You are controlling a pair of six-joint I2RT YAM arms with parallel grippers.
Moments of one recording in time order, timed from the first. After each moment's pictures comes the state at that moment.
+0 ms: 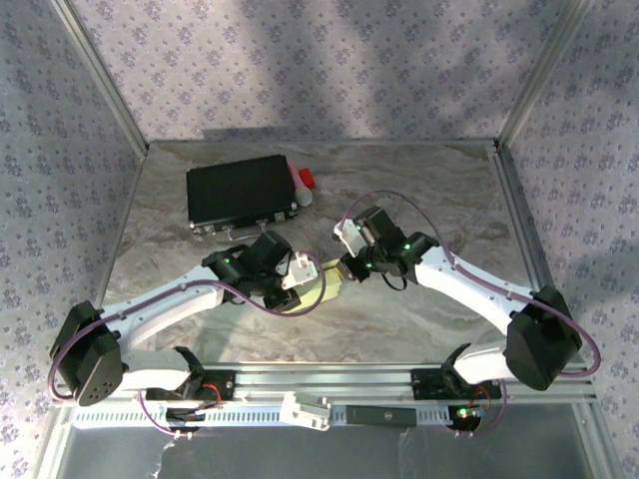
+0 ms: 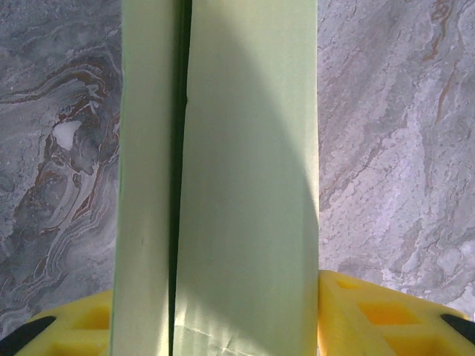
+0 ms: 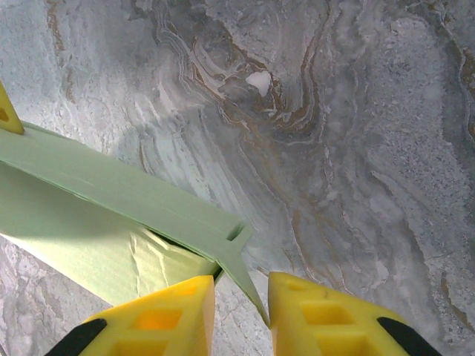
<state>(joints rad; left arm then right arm) -0.84 1.25 0.86 -0.66 0.11 0.36 0.71 1.36 0.97 -0.54 -0.17 -0.03</state>
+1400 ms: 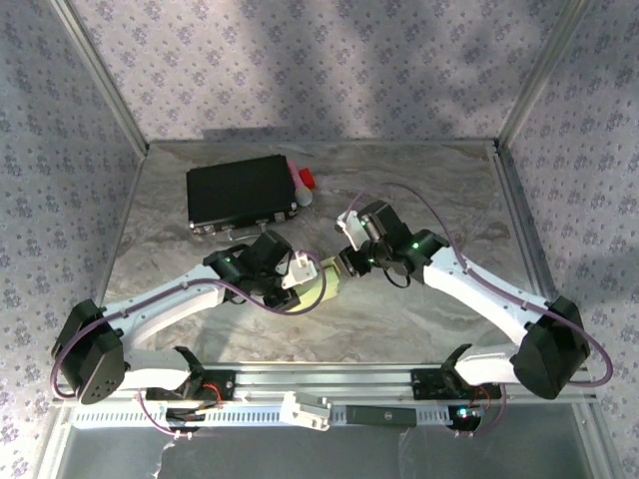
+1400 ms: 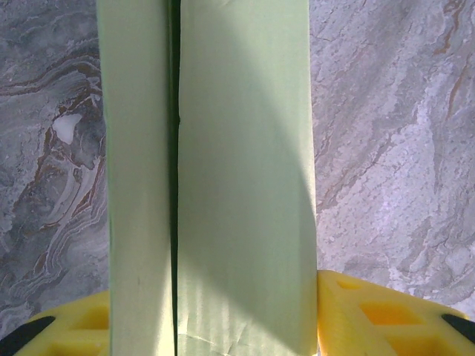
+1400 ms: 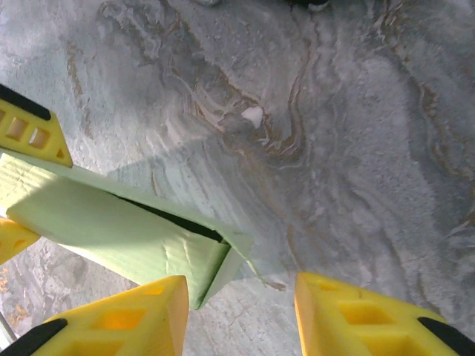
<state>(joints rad) -0.84 1.27 0.86 -0.66 0.10 0.36 0.72 1.30 1.03 -0.58 -0.13 0.01</state>
